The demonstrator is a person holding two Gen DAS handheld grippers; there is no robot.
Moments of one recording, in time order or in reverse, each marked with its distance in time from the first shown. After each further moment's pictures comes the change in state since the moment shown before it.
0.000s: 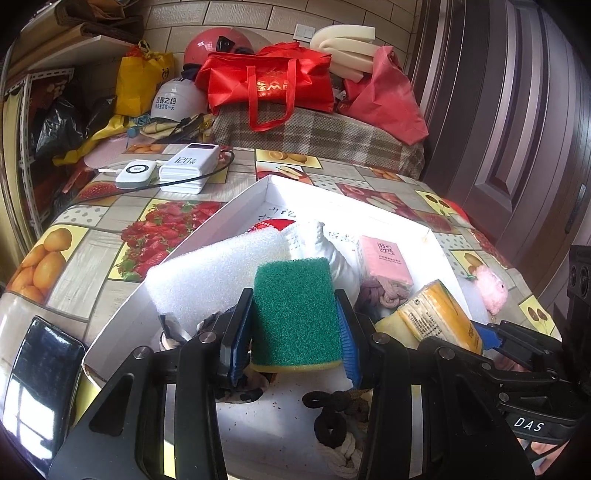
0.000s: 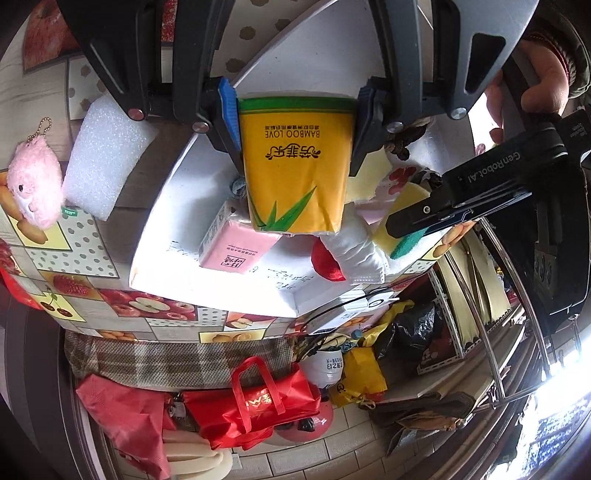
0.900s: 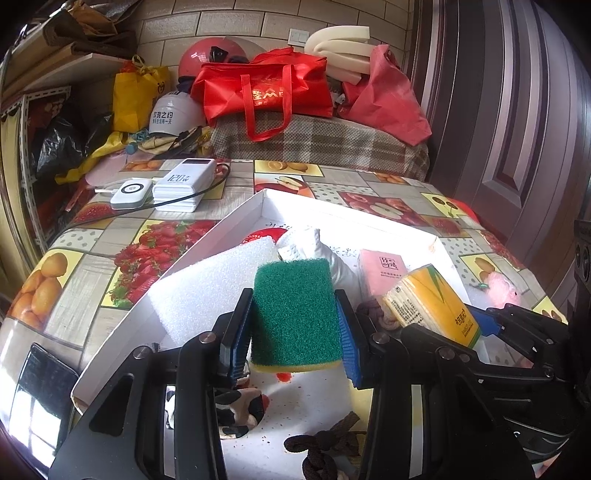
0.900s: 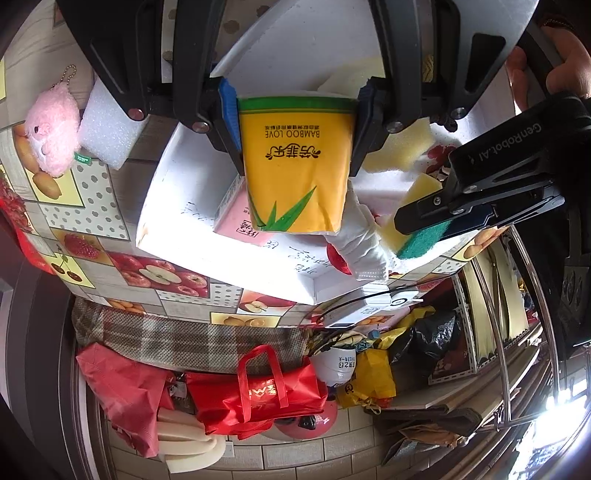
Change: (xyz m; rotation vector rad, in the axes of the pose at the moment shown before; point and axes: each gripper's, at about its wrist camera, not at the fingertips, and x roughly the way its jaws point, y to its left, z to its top) left arm 0.015 -0.015 0.012 0.046 -0.032 0.046; right arm 0.017 0.002 0.019 -0.086 -0.021 -0.117
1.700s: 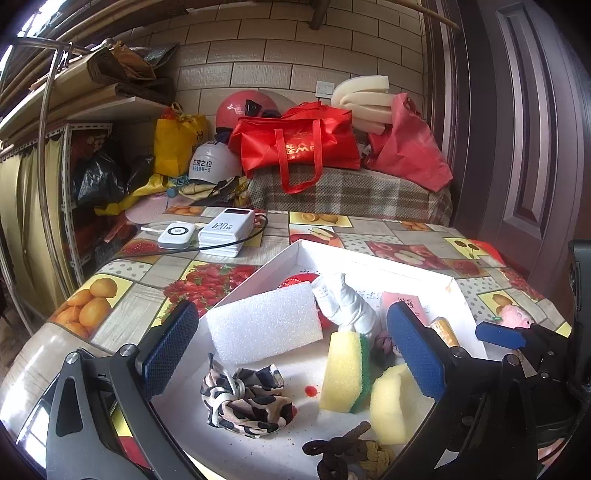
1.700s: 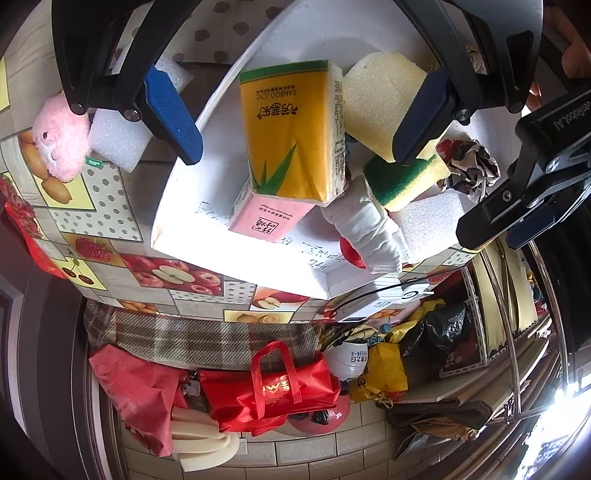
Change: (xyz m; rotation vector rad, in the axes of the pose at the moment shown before) left arm -0.042 0.001 -0.008 -0.019 -0.218 0.134; right arm -0.001 -0.007 0.000 0.030 -0.020 -0.035
